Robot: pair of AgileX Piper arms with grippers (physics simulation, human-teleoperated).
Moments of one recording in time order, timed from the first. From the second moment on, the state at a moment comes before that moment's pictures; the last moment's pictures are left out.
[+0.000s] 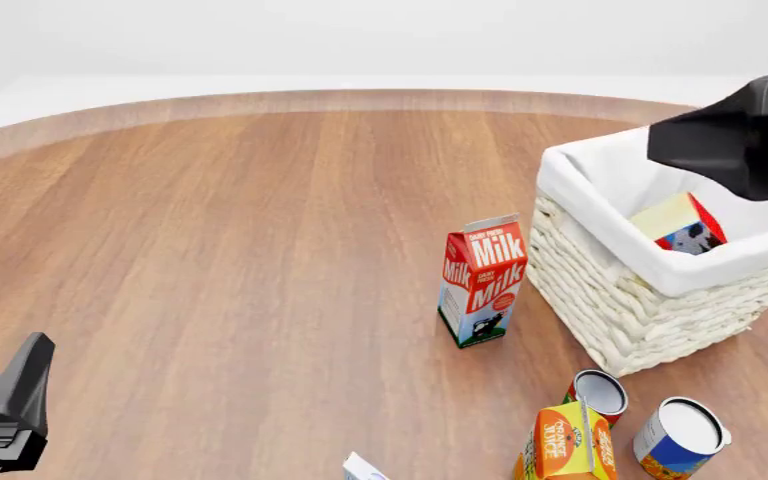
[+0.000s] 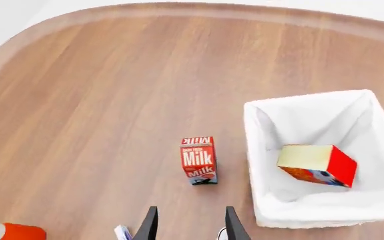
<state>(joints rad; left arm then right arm) 0.00 0.00 0.00 0.00 0.00 0.42 0.83 -1.18 0.93 0.18</state>
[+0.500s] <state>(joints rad) 0.00 0.00 0.00 0.00 0.00 0.77 0.88 -1.11 0.86 0.11</state>
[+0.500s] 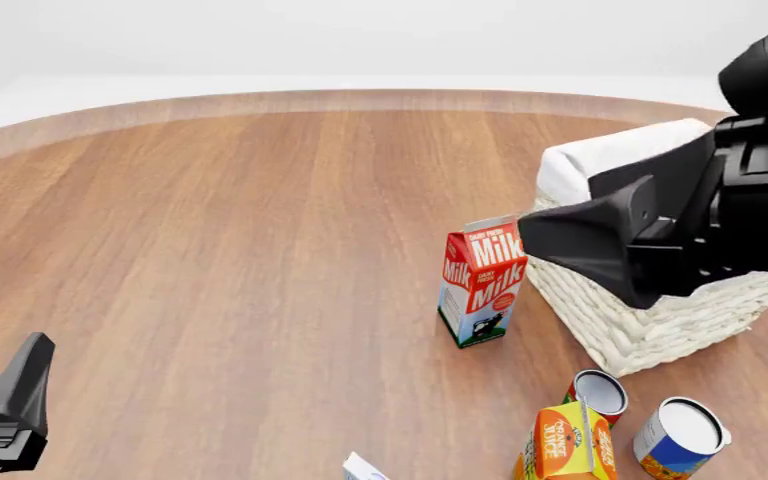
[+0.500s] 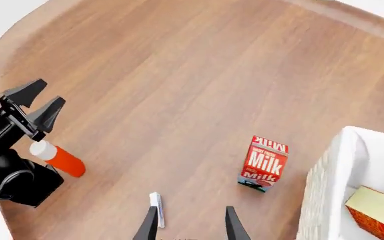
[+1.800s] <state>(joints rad) 0.00 0.00 0.00 0.00 0.00 1.04 1.16 -0.90 0.56 0.21</state>
